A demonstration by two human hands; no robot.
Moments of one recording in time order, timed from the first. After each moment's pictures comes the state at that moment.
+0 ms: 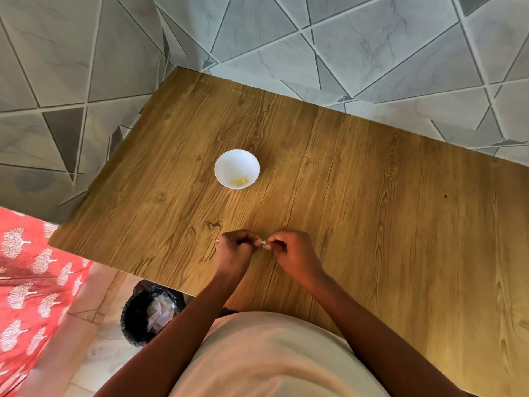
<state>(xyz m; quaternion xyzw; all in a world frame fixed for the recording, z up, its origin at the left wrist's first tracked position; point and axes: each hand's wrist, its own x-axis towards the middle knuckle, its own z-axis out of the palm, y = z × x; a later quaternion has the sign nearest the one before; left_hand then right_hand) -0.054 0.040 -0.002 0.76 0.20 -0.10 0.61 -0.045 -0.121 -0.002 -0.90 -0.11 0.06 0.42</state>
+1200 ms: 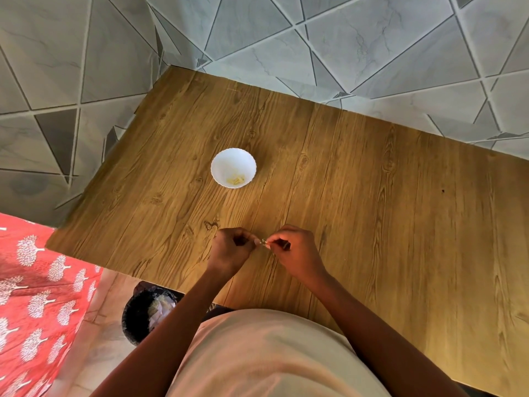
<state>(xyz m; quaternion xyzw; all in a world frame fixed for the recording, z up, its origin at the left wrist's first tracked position) -0.048 0.053 0.000 0.84 0.12 -0.13 0.51 -0.050 -0.129 0.000 -0.89 -0.10 0.03 0.45</state>
